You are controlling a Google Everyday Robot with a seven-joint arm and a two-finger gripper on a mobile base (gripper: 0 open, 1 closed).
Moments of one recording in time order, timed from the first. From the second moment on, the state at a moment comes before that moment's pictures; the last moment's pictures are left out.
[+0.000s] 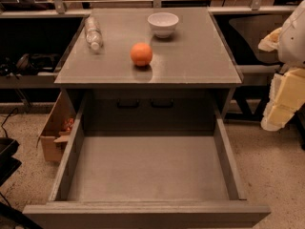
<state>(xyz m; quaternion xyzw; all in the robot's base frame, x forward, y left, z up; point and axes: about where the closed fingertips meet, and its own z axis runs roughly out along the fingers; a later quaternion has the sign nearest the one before) 0.438 -0.217 0.976 -0.60 0.78 -0.03 0.16</state>
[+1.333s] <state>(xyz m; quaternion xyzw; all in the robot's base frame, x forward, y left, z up) 0.538 -0.143 0.968 -0.60 0.73 0.07 0.33</state>
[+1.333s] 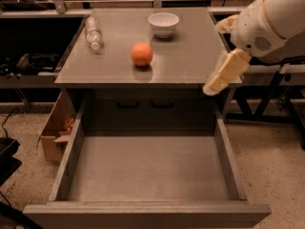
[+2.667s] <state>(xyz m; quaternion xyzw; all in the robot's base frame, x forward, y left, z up) 0.643 -0.056 0.971 -0.54 0.66 0.13 0.50</state>
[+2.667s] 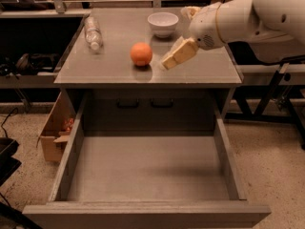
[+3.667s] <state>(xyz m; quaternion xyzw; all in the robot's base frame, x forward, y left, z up) 0.764 0.031 0.902 -0.47 0.65 0.26 0.54</state>
